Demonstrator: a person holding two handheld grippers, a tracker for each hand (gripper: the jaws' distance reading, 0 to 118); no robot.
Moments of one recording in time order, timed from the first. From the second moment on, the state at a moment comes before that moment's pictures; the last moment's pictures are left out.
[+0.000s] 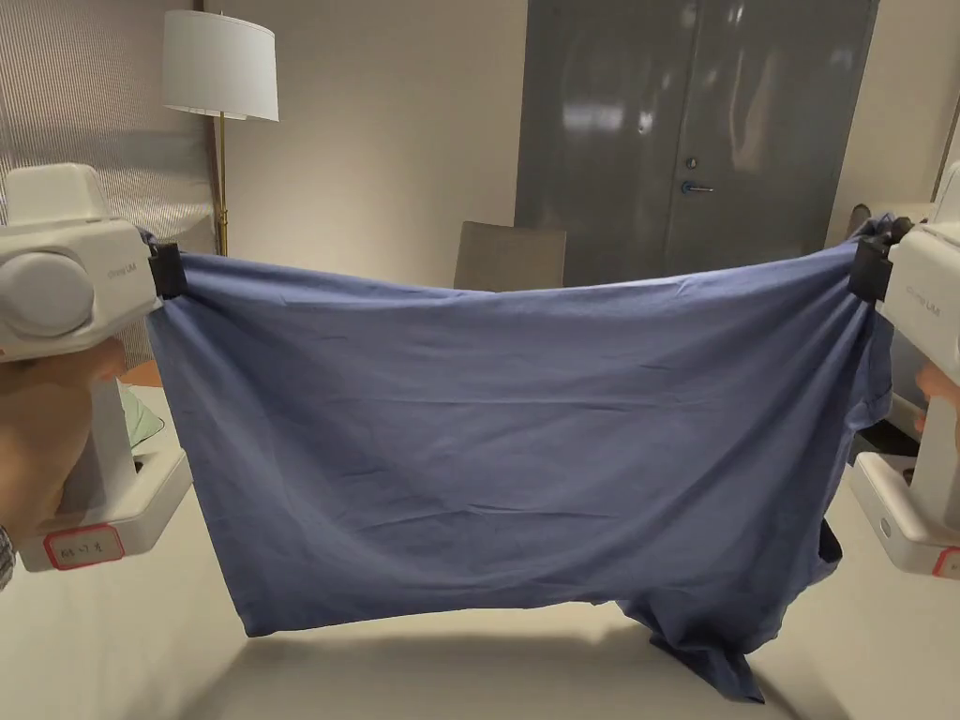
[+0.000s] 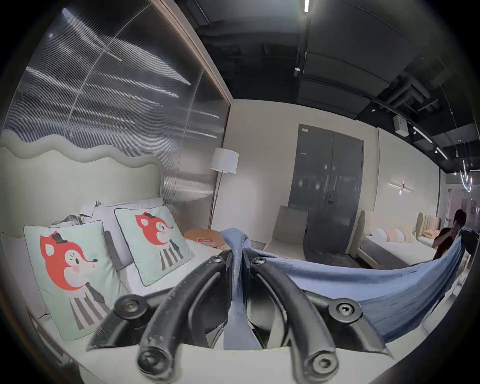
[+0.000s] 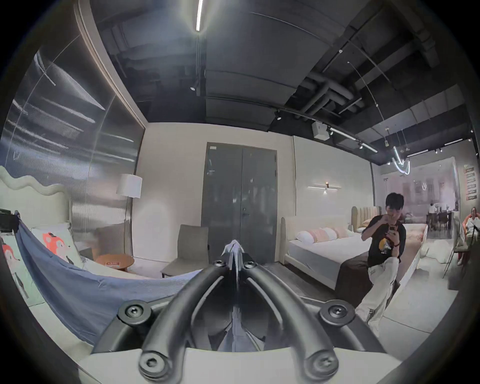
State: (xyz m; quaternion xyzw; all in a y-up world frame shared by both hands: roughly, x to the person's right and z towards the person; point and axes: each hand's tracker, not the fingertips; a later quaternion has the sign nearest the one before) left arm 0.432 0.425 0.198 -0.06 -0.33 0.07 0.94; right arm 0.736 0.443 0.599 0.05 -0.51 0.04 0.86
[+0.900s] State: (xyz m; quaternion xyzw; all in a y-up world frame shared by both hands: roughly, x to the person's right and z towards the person) left arm 0.152 0.244 0.409 -0.25 -0.35 -0.03 0.90; right arm 0.467 0.250 0.842 -0.15 -0.46 -0.04 0.87
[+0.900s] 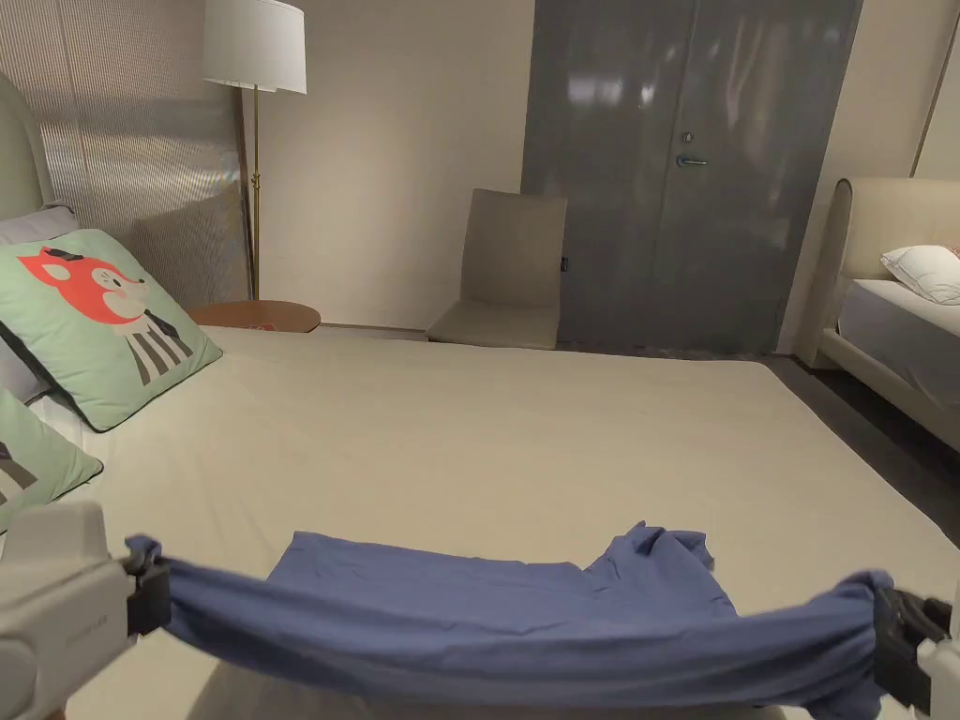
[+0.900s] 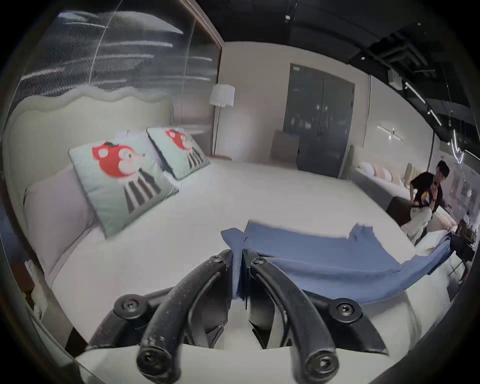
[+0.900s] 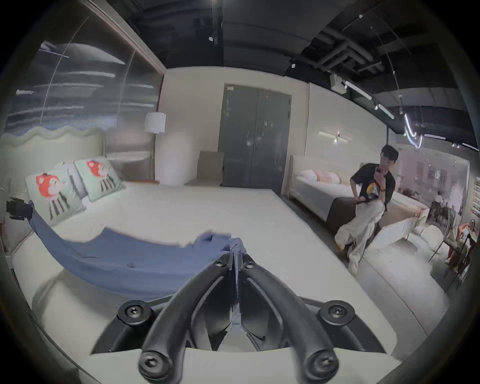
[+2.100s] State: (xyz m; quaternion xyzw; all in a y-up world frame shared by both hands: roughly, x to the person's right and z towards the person) left arm 0.050 0.184 0.487 -0.23 -0.35 0.00 0.91; right arm 0.367 0.183 0.906 -0.15 -0.50 -0.04 0.85
